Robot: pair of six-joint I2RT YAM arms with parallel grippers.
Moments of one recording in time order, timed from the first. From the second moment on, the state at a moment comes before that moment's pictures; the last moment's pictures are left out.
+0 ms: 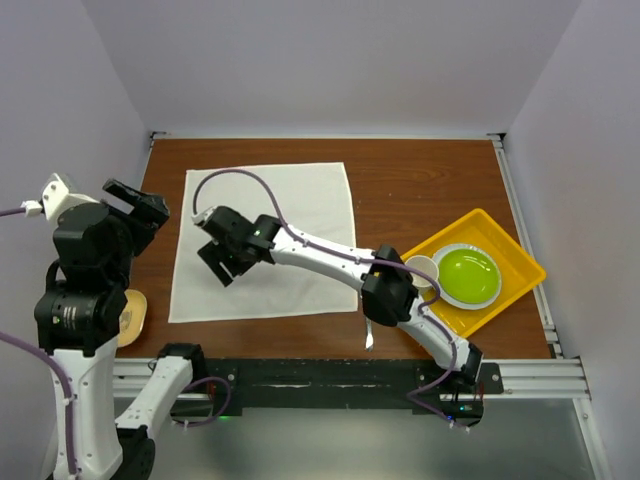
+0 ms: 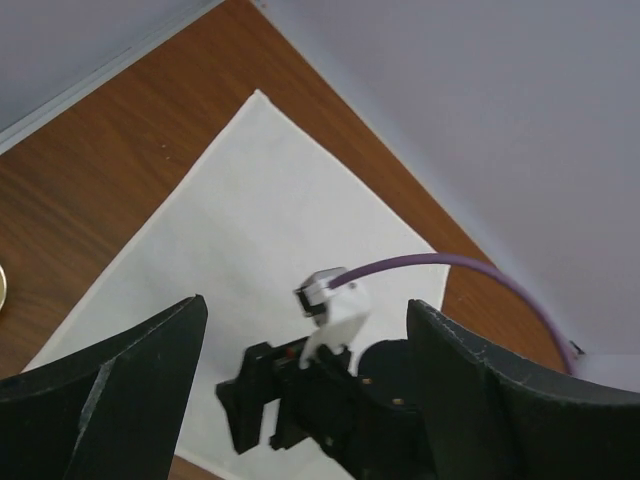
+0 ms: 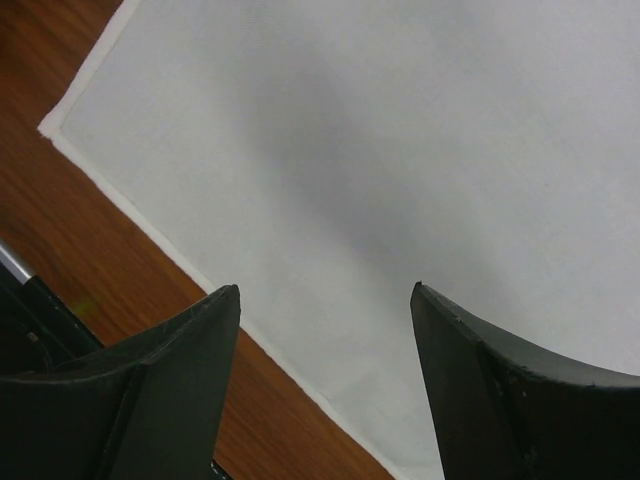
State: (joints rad) left arm -0.04 0.78 1.42 -1.03 -0.33 -0.77; right arm 1.13 2.38 2.29 -0.83 0.07 0.31
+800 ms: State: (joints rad) left arm -0.04 0.80 0.88 -1.20 -0.33 -0.96; right arm 1.06 2.03 1.73 -0.76 0.09 0.46
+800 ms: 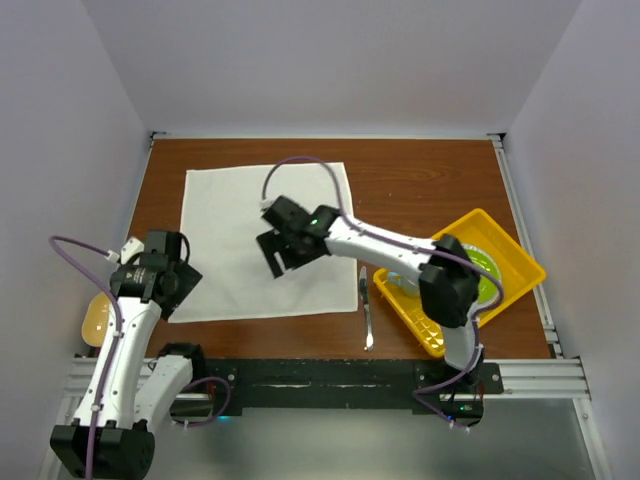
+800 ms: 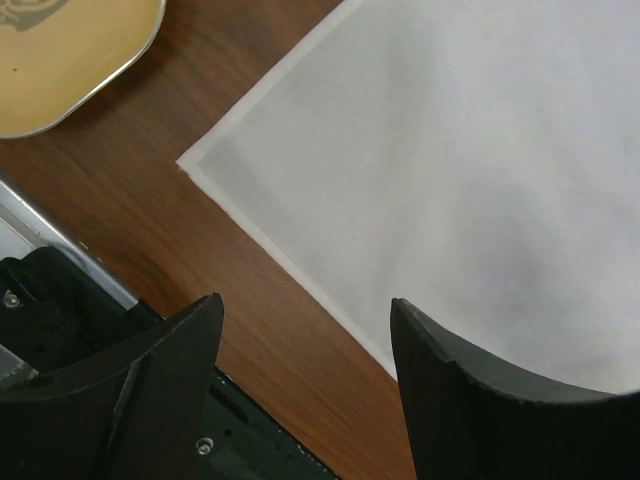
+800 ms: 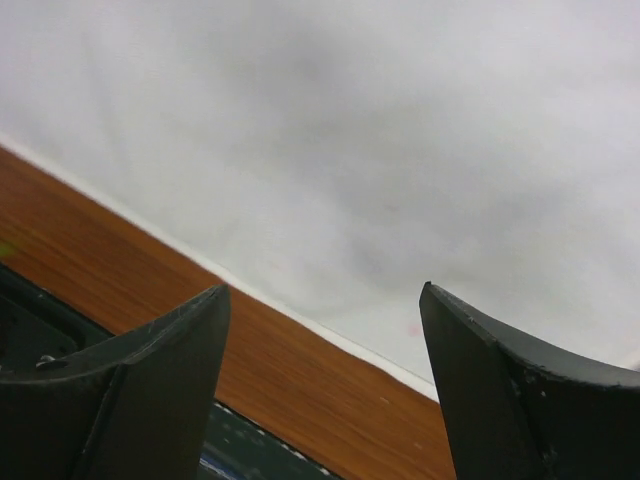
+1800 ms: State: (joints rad) left arm 0.05 1.11 0.60 -1.06 -0.62 -1.43; right arm 0.72 1.81 1.71 -0.93 0.08 0.28
